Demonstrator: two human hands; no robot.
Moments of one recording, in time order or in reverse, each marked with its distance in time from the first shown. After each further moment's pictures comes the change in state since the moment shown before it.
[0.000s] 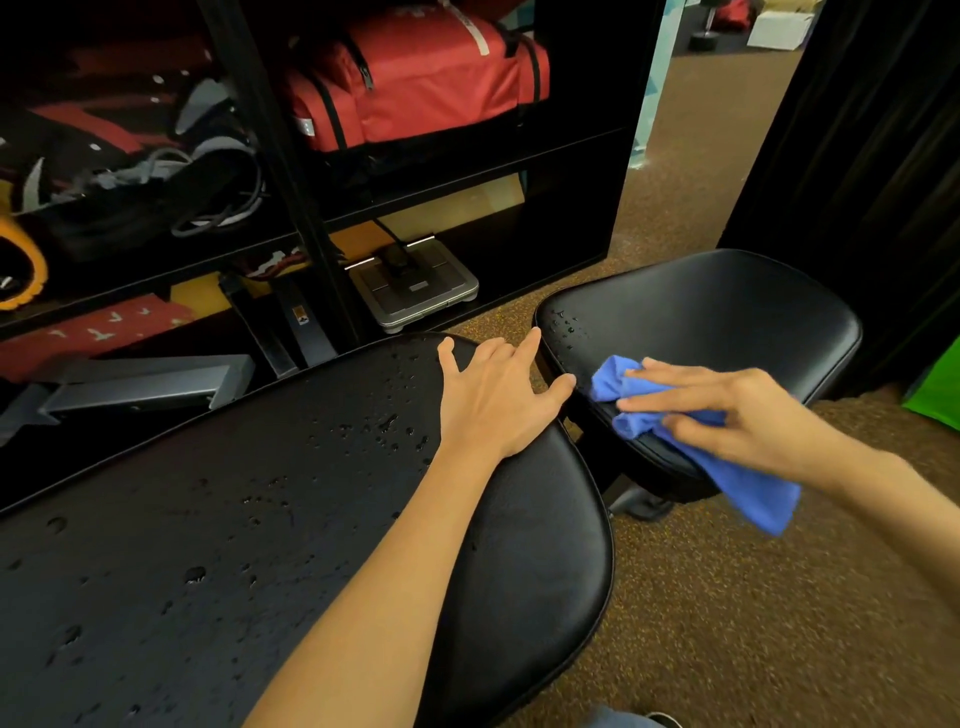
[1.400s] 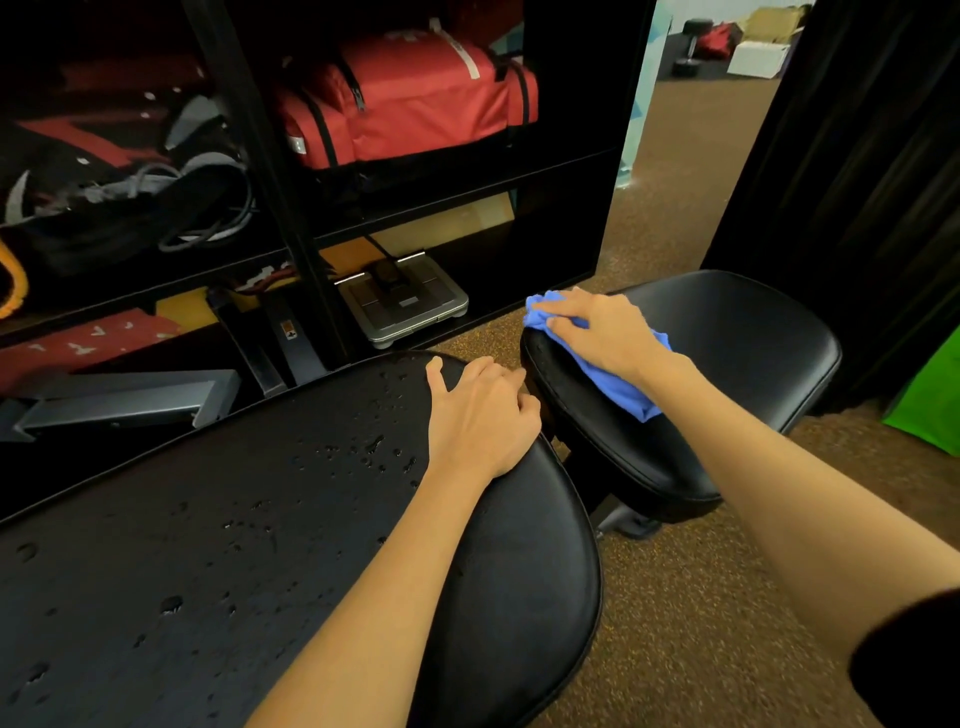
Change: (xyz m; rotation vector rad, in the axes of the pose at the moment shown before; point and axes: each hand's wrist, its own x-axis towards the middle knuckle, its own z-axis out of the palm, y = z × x) left_hand -0.002 -0.001 -0.001 -0.046 0.005 0.005; right_hand 0.142 0.014 0.022 -0.092 0.191 0.257
